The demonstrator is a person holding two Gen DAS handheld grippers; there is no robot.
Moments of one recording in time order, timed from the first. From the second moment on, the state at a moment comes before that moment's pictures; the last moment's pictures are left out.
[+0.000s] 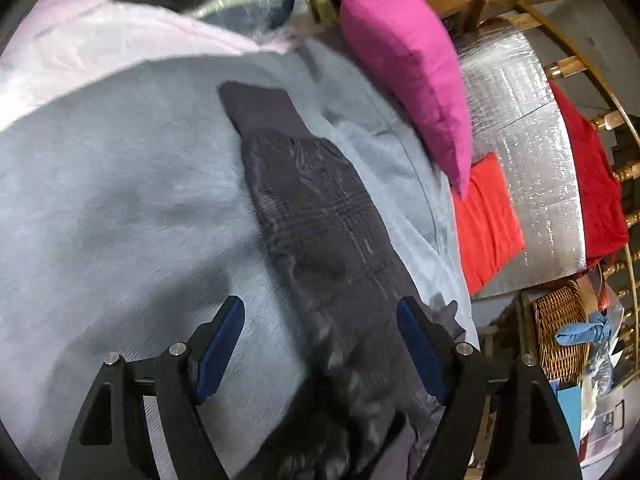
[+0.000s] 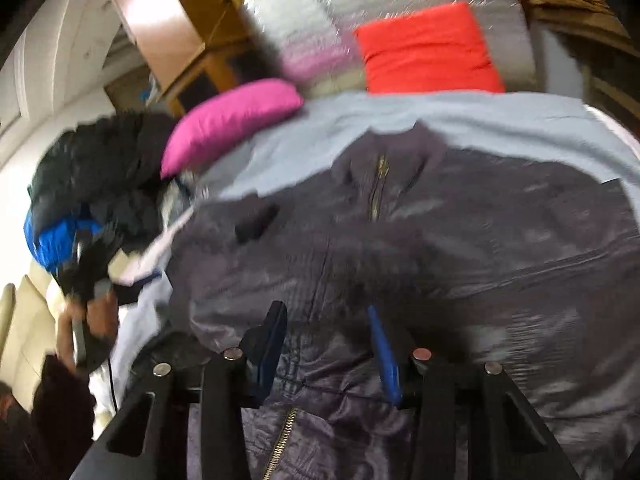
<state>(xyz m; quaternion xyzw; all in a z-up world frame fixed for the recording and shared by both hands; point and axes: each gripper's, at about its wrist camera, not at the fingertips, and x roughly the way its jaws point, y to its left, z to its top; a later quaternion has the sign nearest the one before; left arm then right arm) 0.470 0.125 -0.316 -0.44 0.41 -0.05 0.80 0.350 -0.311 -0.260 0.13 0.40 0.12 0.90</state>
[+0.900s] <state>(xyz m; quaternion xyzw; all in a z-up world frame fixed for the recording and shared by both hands) 0.391 0.018 -0.094 -0.11 0.19 -0.08 0.97 0.351 -0.334 -0.275 0.17 0.42 0.11 0.88</state>
